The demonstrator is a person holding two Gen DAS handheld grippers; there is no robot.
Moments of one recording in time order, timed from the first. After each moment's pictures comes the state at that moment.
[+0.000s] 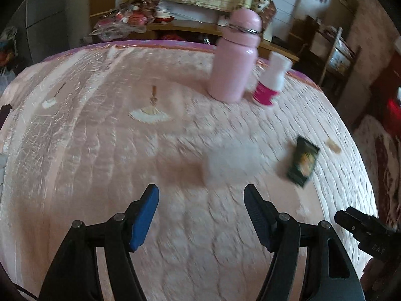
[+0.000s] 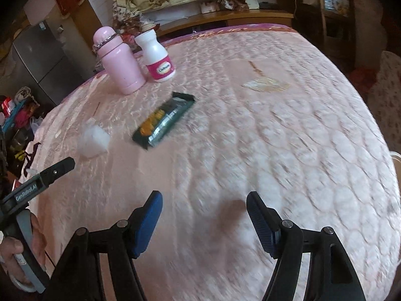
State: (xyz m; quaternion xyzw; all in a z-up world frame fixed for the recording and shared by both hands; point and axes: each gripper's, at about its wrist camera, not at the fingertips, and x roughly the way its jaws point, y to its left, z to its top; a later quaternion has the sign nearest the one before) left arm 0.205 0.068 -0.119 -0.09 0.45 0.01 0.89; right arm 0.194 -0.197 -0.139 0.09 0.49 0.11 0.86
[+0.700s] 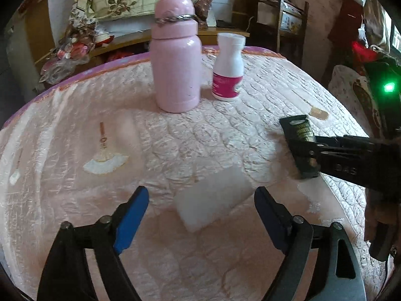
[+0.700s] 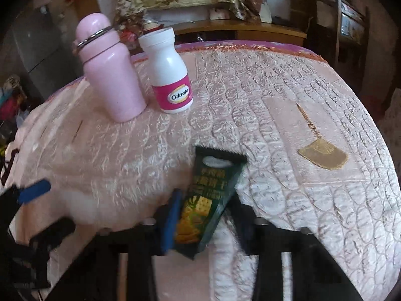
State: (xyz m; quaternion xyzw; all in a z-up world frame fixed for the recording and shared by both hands) left arm 0.249 0.035 -0.134 0.05 0.44 -0.13 0.89; right arm 0.290 -0.123 -0.144 0.03 0.47 0.09 0.88
